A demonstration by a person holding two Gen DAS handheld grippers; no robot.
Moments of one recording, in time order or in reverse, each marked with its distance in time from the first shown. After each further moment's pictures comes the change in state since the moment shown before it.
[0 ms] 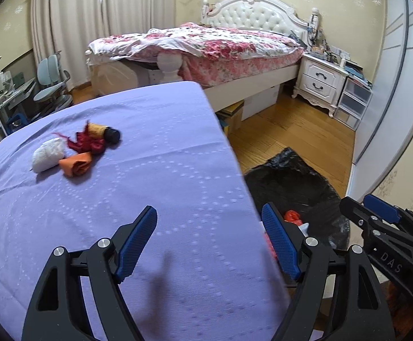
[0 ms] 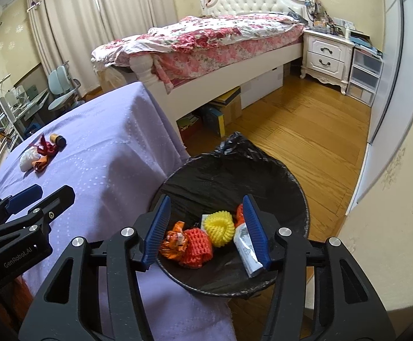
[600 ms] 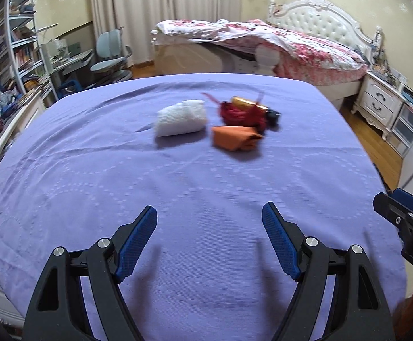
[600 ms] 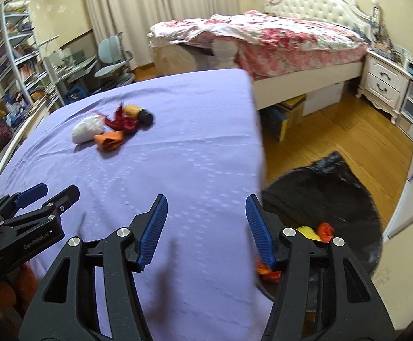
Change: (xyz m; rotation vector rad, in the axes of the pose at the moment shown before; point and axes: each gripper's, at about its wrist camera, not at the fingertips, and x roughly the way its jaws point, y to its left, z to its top) left arm -0.016 0.153 -0.025 -0.182 0.034 0.230; right arm 0.025 0.144 0.007 -0.222 0.062 0.190
